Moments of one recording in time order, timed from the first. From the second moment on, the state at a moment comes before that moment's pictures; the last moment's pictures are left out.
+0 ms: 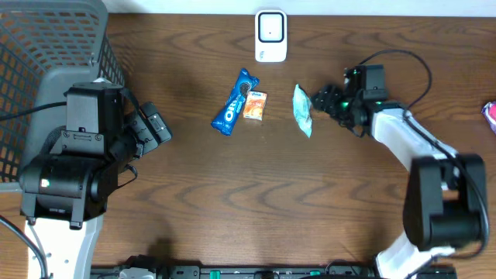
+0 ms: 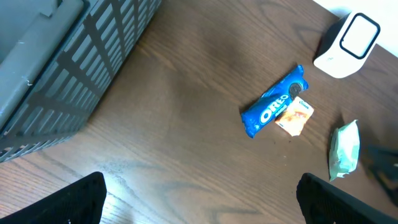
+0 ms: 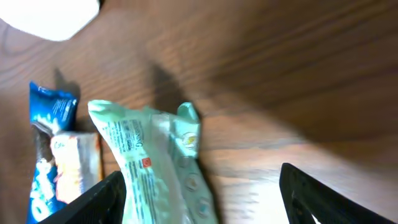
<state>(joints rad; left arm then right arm) -0.13 1.13 1.47 -1.28 -0.11 -0.59 0.09 1.83 1.10 -0.24 -0.30 0.56</state>
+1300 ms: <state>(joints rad) -0.13 1.13 1.47 -1.28 -0.11 -0.59 0.58 1.99 1.10 -0.19 0.75 0.24</state>
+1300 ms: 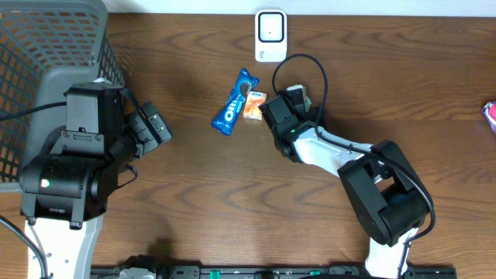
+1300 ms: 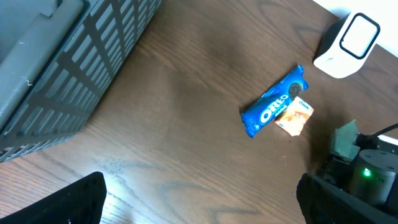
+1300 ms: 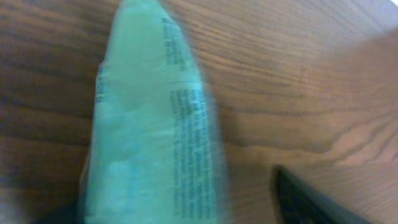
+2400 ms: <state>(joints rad) -0.13 1.13 1.47 -1.28 -0.11 -0.59 0.13 1.92 1.10 -0.04 -0.67 0.66</state>
